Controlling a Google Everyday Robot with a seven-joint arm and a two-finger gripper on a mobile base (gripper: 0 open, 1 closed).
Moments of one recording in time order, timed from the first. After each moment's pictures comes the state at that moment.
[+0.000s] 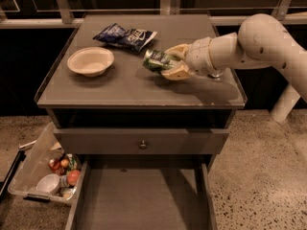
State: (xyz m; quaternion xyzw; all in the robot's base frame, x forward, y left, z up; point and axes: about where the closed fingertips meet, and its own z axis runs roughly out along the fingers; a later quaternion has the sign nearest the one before) arm 0.664 -0.070 0.868 -0.62 0.60 0.14 0.49
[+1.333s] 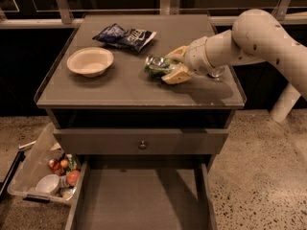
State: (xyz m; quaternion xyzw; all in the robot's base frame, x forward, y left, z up) arm 0.669 -0.074 0.856 -0.62 0.63 0.12 0.45
